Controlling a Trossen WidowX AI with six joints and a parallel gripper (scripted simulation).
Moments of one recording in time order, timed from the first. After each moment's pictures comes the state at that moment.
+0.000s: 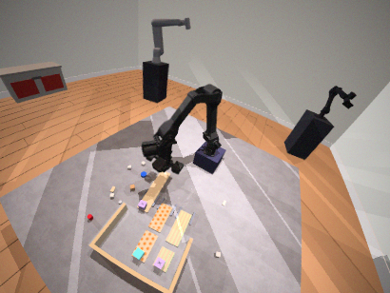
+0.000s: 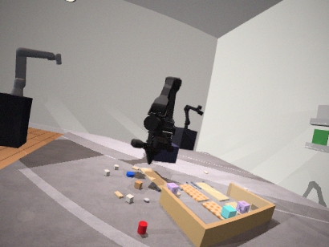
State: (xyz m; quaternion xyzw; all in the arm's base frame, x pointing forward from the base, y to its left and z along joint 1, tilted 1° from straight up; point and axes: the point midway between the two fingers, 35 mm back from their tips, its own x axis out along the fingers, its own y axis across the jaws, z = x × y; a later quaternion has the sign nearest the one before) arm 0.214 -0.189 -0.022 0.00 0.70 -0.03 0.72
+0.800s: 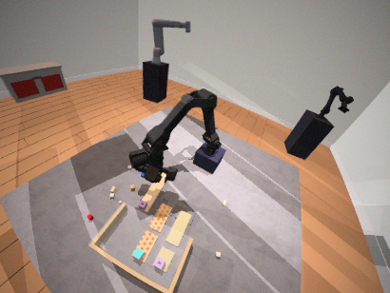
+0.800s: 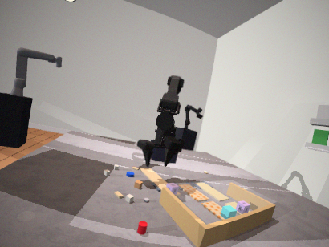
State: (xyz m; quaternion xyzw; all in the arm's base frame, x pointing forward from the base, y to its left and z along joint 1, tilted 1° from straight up) arm 0.290 -0.191 0.000 -0.07 0.70 0.04 0.71
